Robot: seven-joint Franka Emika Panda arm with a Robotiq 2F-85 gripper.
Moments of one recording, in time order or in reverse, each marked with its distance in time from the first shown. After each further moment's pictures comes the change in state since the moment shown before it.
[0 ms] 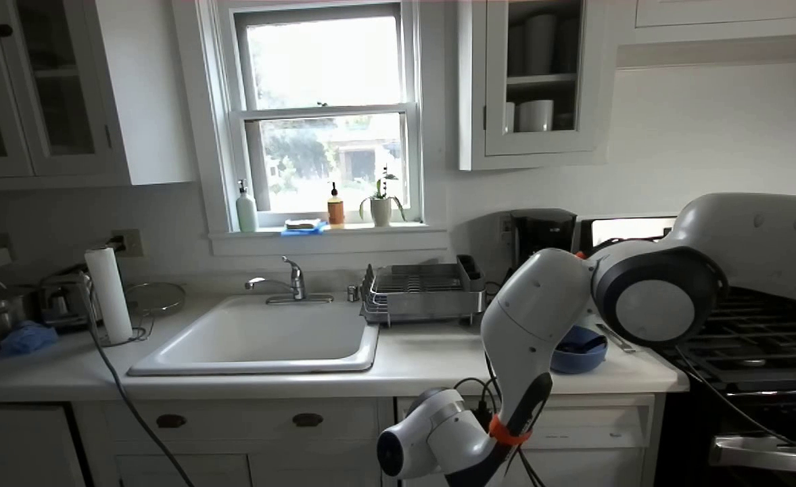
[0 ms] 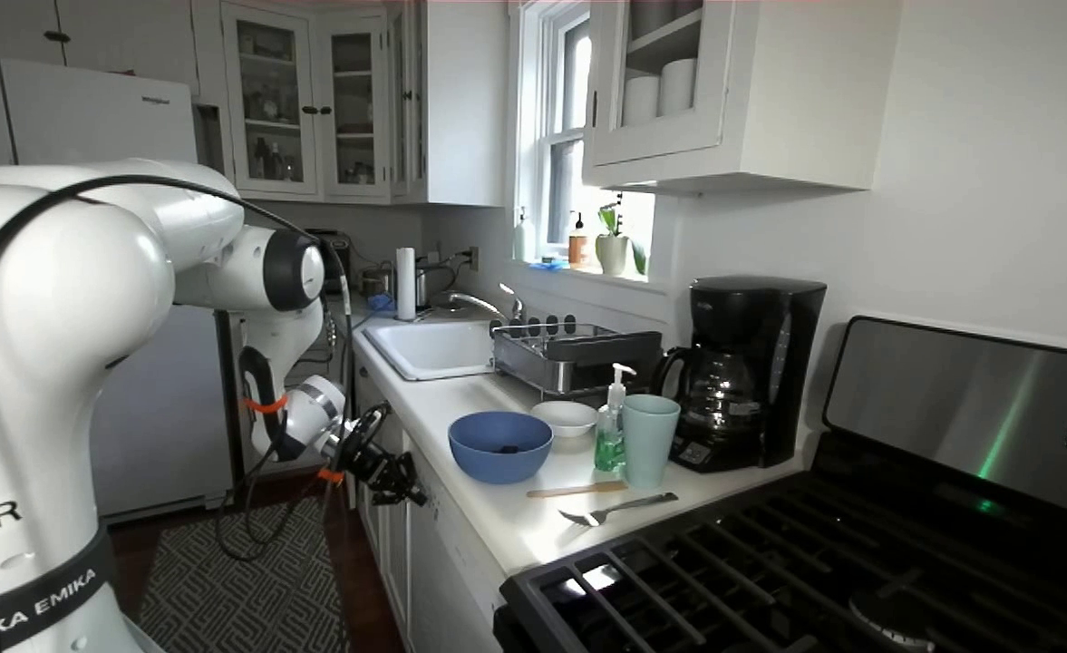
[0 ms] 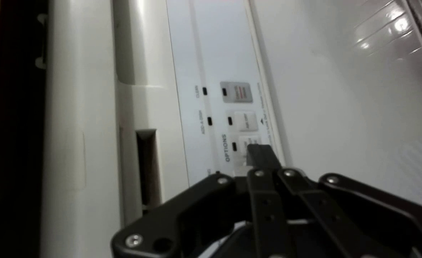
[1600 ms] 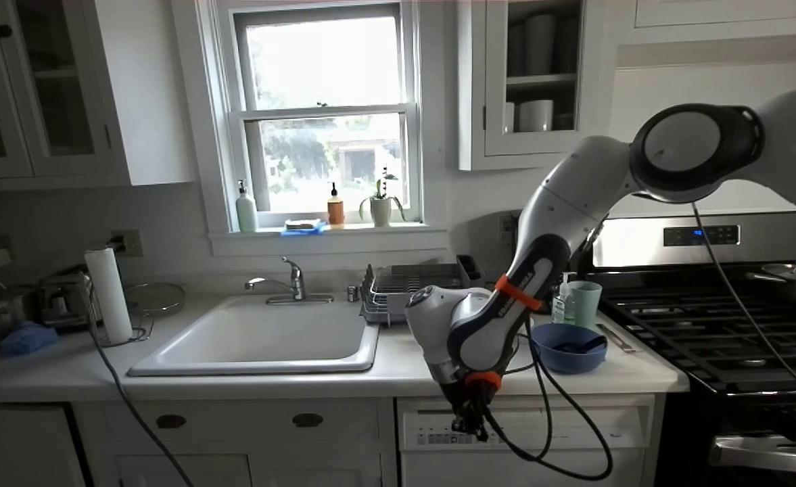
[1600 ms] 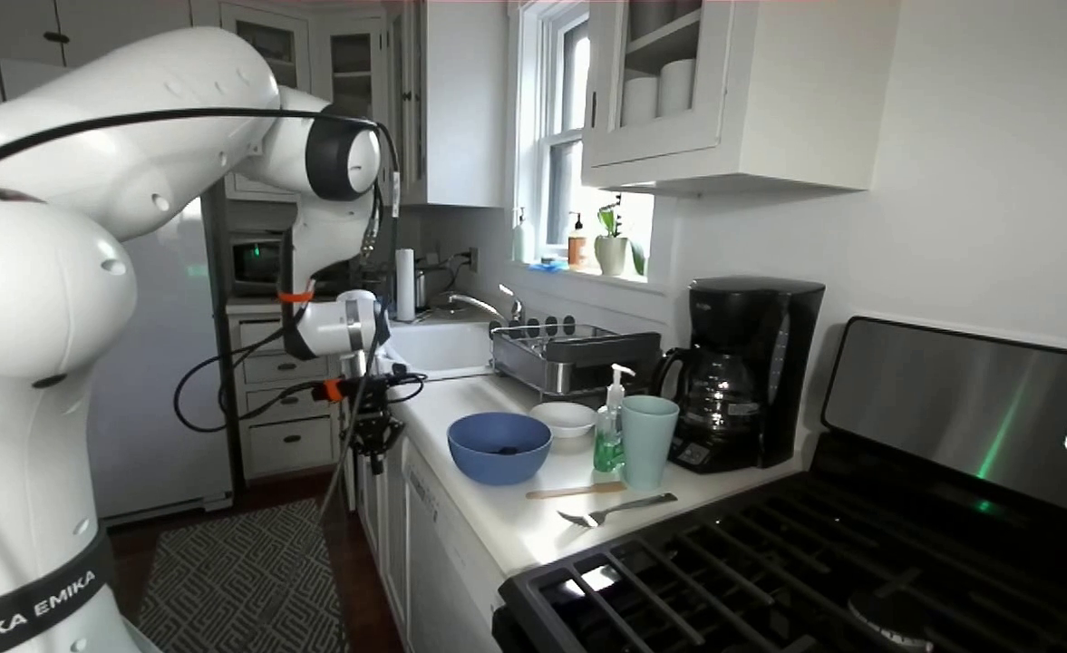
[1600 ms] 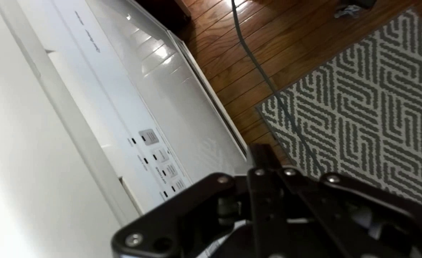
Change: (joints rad) arm -0.382 -0.488 0.259 -0.494 0.505 0.346 -0.394
